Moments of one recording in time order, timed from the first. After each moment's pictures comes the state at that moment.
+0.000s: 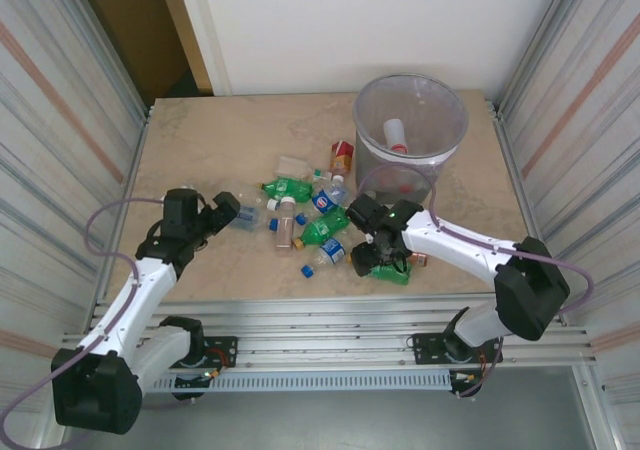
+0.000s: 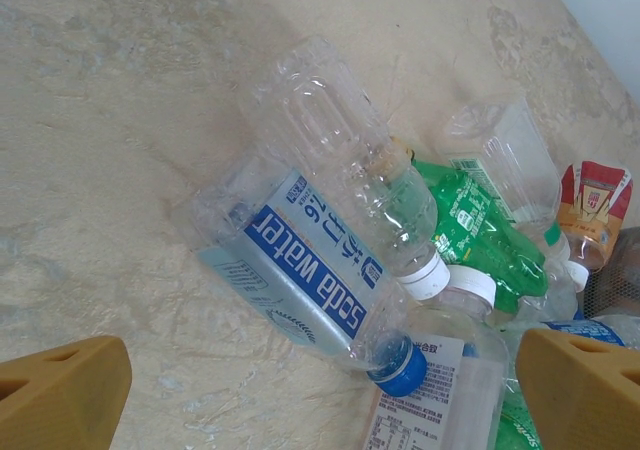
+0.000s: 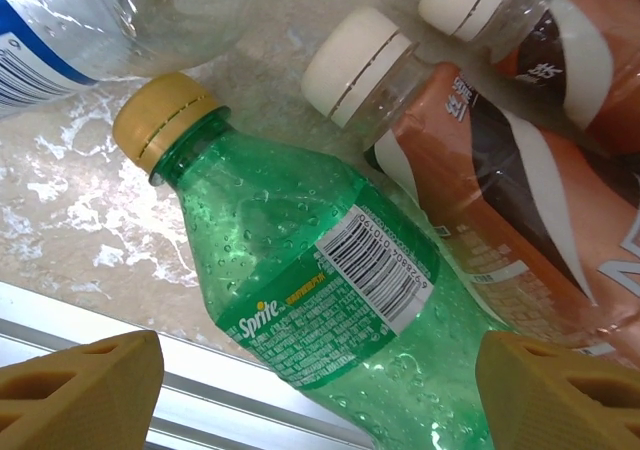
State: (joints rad) left arm -0.16 0.94 0.61 -0.38 0.03 -0.79; right arm 0.80 1.46 0.99 -0.97 0.10 0.39
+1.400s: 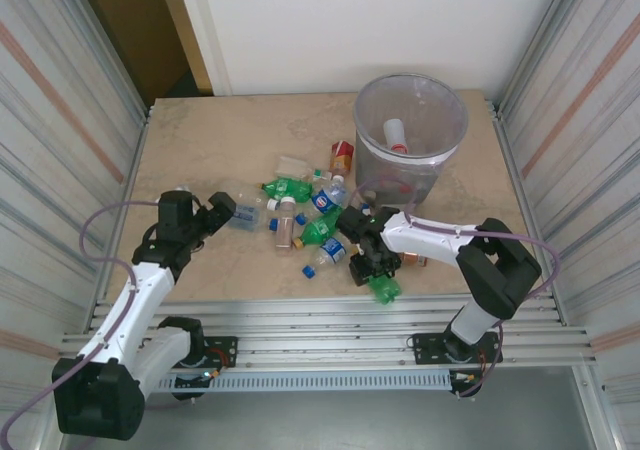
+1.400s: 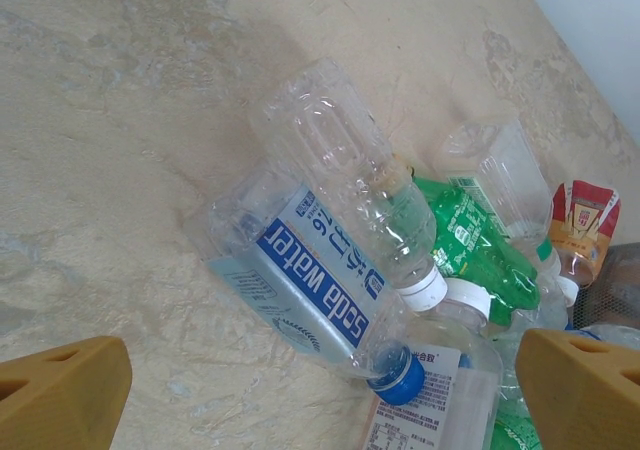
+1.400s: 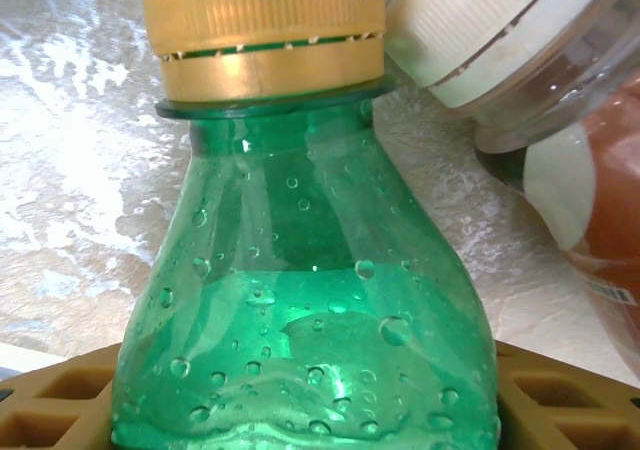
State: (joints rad) left arm -0.12 0.90 0.59 -0.38 0.04 -0.79; right arm 0.84 1.62 0.98 -0.92 0.06 0.41
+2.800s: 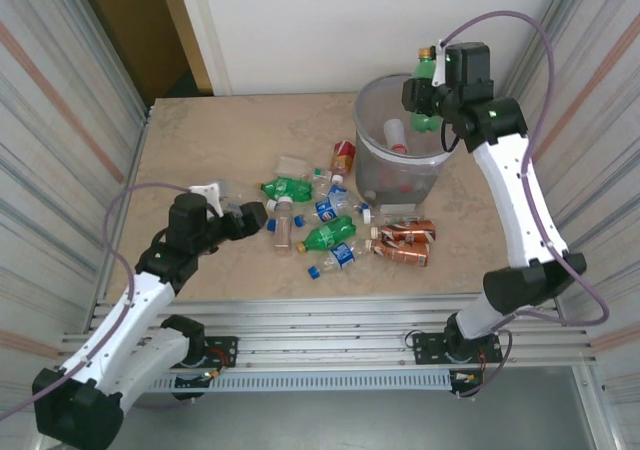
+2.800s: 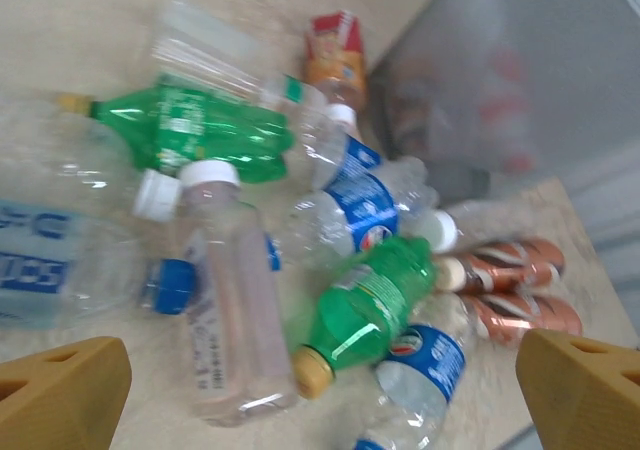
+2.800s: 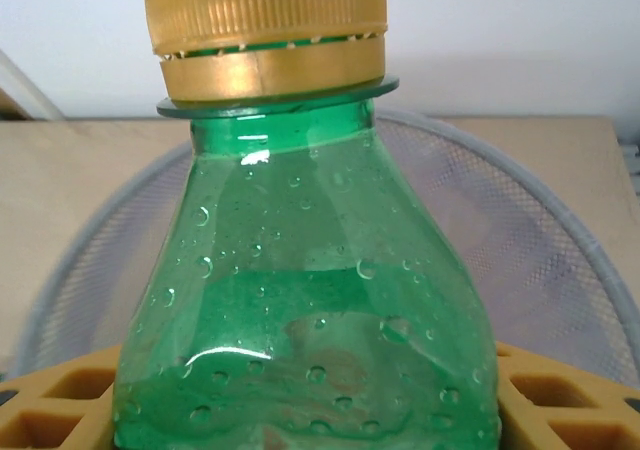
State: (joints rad) left arm -0.45 0.79 0.62 -0.32 0.20 -0.51; right arm 0.22 1.66 1.94 -0.88 0.08 0.15
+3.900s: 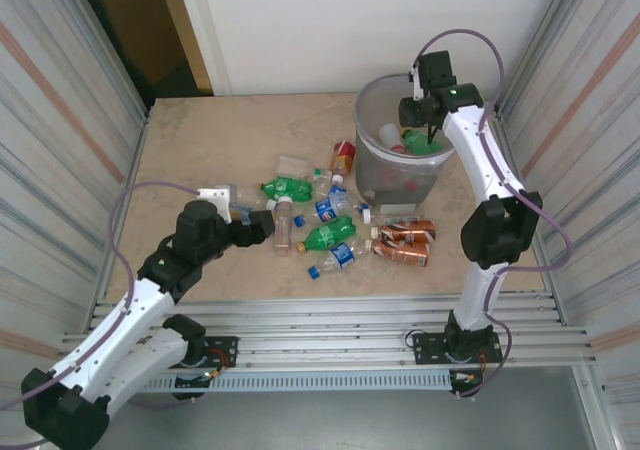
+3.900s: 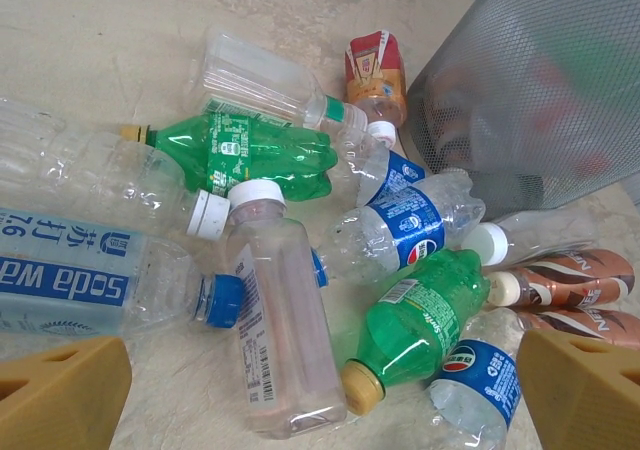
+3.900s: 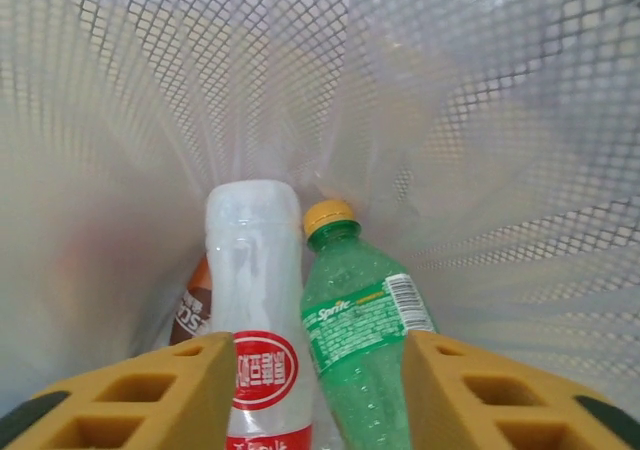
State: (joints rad) left arm -0.49 0.77 0.61 -0.33 0.04 -0.47; right arm 0.21 1.91 1.99 -0.94 0.13 0.05
